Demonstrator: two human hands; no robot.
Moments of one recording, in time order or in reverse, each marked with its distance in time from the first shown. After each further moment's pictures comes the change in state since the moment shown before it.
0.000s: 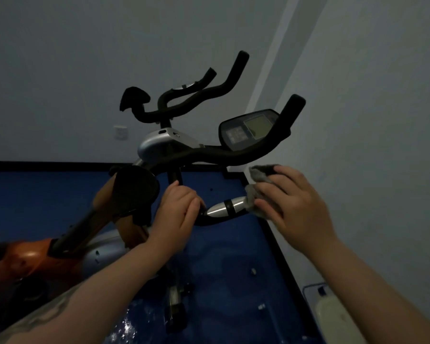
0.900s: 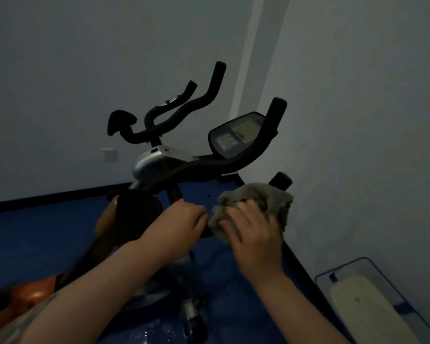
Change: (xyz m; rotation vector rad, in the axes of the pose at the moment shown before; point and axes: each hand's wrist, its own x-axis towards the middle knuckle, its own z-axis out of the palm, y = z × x) left_hand 0.035 0.021 -0.045 0.360 -0.531 0.143; right_hand -0.014 -0.102 0.048 0.055 0.203 0.349
